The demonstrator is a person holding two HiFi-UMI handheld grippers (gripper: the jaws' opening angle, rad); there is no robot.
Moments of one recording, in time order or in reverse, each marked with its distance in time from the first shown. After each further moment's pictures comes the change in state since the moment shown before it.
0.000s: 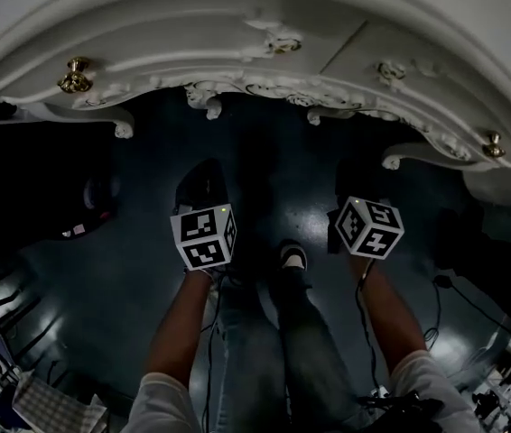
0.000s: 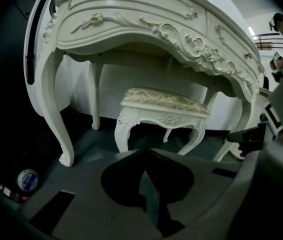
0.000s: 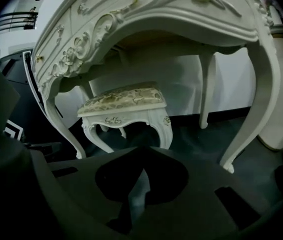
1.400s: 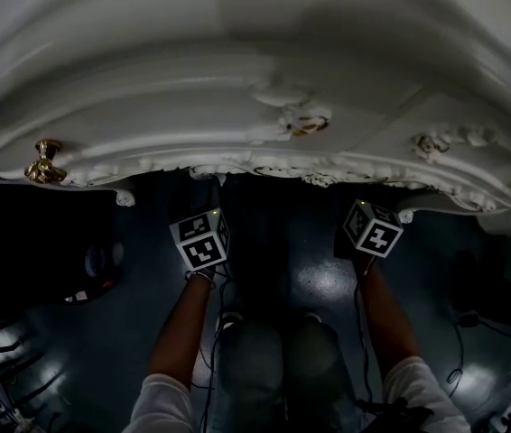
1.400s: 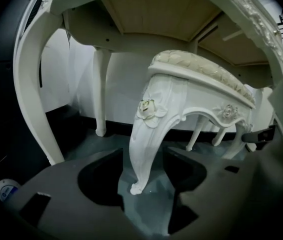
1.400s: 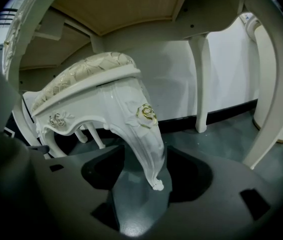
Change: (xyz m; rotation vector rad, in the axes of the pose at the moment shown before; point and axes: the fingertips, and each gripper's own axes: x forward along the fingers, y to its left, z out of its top) left arm 0.138 0.076 0.011 0.000 -0.092 0.091; right arm 0.137 -0.060 0.010 0.078 -0.122 -0.108
